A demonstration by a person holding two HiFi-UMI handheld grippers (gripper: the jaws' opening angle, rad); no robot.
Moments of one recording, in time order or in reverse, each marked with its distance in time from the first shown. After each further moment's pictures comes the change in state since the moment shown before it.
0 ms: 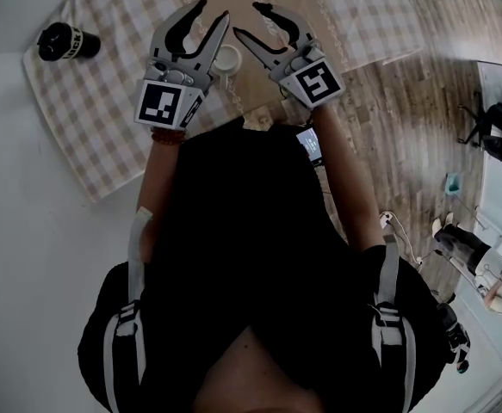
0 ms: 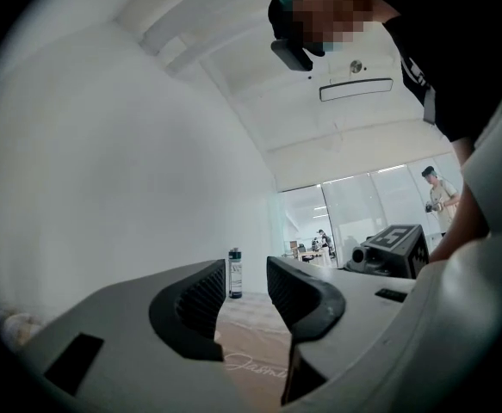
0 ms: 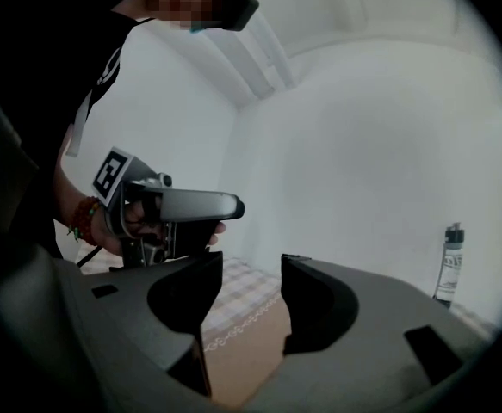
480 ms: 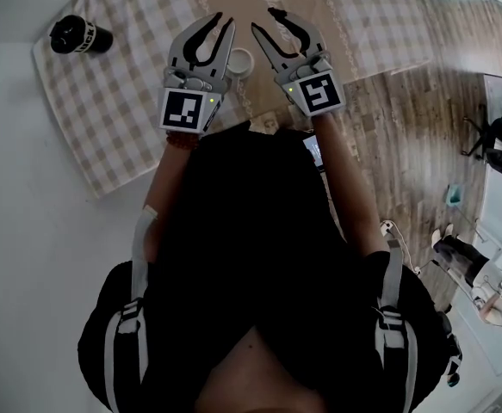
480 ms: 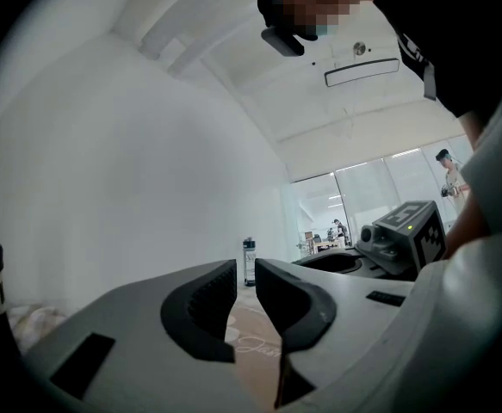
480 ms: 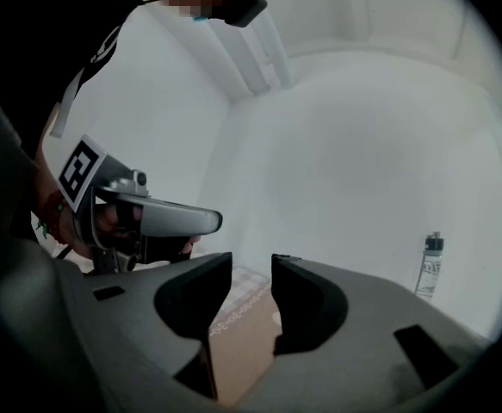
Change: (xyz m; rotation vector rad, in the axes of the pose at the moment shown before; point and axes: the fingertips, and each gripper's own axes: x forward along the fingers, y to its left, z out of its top) left arm -0.014 0.005 -0.027 0.039 0.064 0.109; right arm 0.003 -0.007 -0.004 -0.038 0.029 -0.131
